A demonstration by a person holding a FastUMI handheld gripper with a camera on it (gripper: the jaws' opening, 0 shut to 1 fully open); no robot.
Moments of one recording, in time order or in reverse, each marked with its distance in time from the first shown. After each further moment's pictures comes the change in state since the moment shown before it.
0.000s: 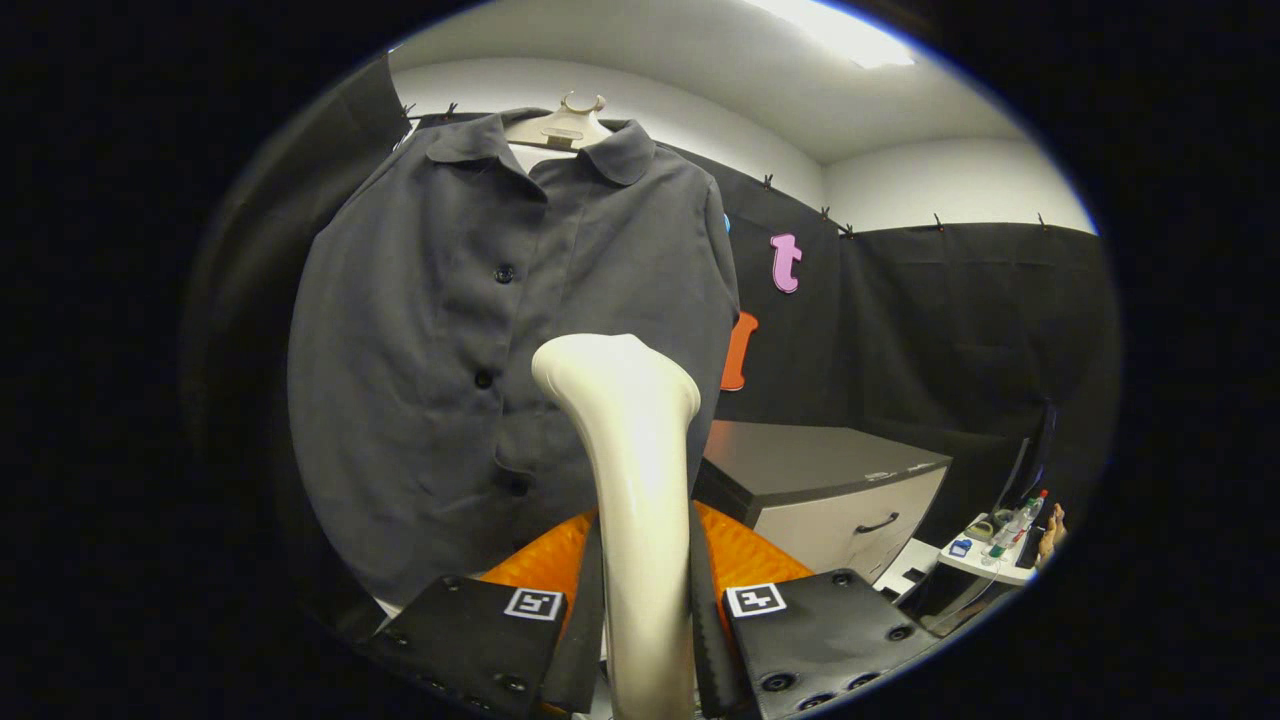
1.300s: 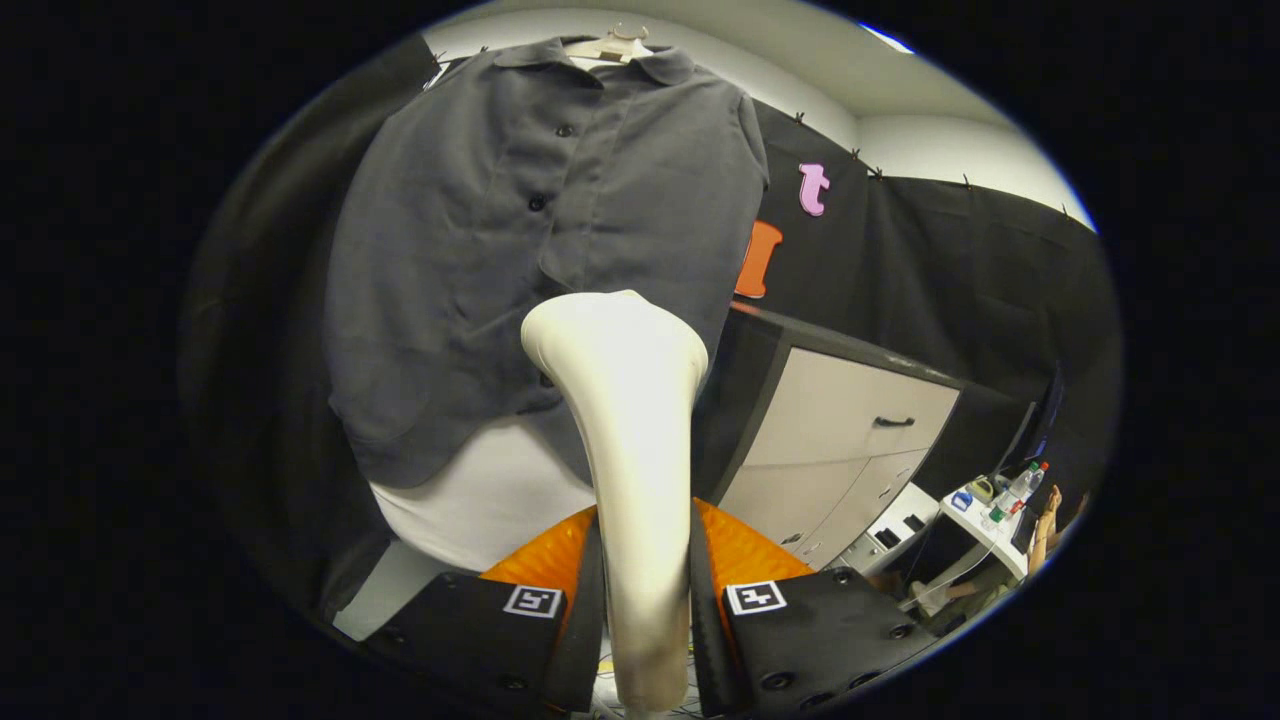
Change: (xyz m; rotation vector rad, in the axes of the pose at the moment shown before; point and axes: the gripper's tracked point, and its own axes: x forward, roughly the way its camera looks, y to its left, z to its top) arm -0.049 0.011 -0.088 -0.048 0.197 0.031
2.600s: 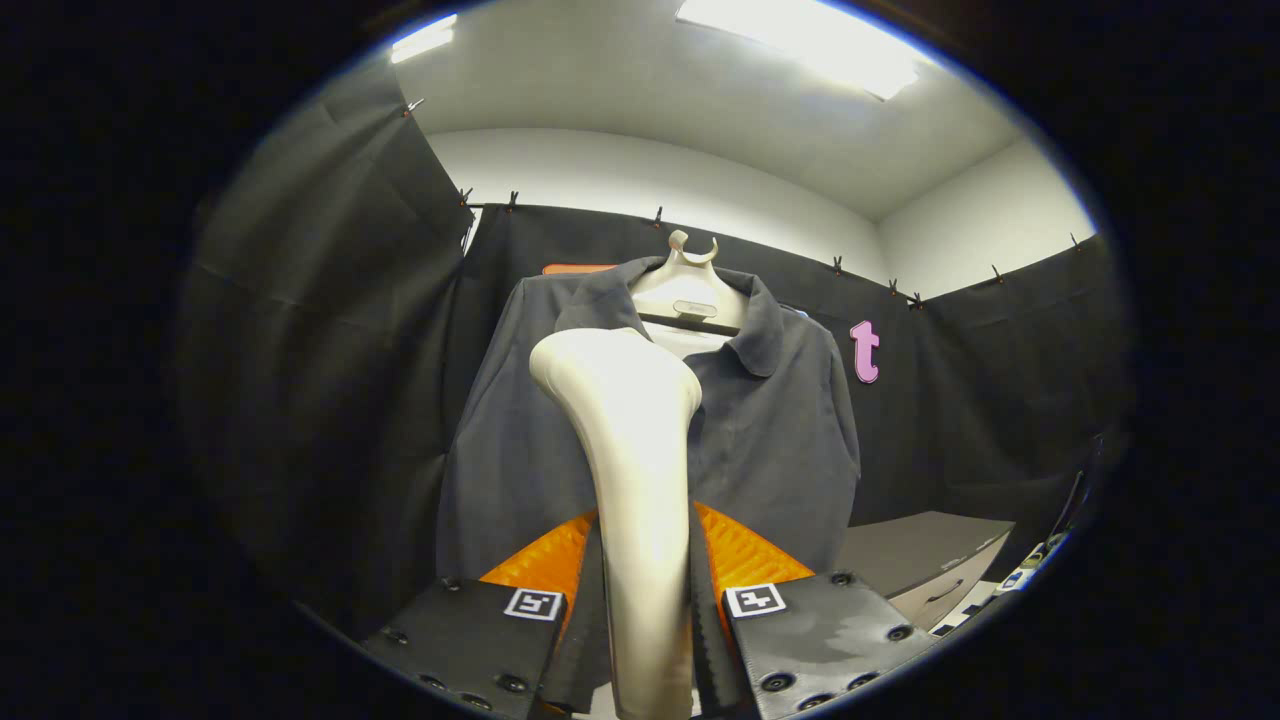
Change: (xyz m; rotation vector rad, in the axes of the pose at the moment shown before) arm -0.043 0.101 0.271 0.076 -0.461 0.196
